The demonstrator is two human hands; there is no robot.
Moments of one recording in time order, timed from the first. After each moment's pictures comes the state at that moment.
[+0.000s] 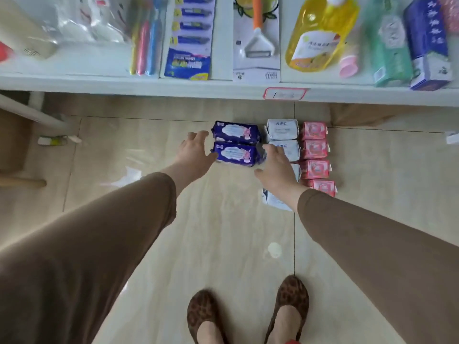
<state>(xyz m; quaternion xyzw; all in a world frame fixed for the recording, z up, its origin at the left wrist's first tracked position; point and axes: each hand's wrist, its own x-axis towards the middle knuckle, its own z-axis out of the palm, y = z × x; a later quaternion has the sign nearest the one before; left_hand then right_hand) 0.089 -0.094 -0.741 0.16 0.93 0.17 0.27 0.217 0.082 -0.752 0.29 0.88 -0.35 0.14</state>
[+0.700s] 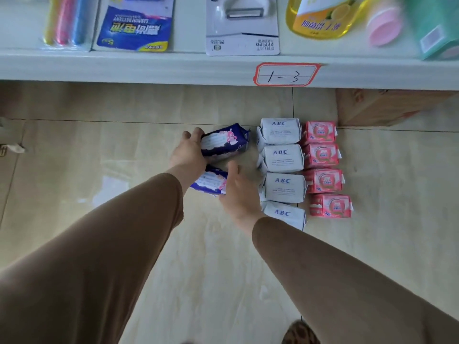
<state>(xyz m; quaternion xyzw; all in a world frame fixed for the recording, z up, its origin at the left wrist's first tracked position) 0.048 -0.042 -0.889 0.14 0.95 0.17 0.23 0.193 0.039 -0.870 0.25 0.92 -0.28 0.11</state>
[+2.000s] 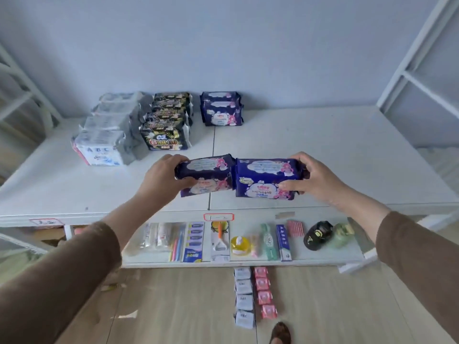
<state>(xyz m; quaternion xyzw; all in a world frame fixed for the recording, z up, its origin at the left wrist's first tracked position) 0.008 0.016 0.004 0.31 0.92 0.24 0.00 0.201 0.332 0.003 0.14 0.82 -0.55 -0.04</state>
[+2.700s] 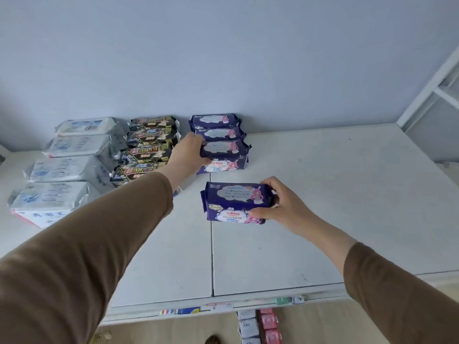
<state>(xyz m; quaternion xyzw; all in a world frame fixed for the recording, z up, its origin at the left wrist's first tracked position) -0.234 0.194 -0.026 0.35 0.92 0.15 0.02 0.023 0.343 -0.055 0.15 0.78 -0.61 -0.03</state>
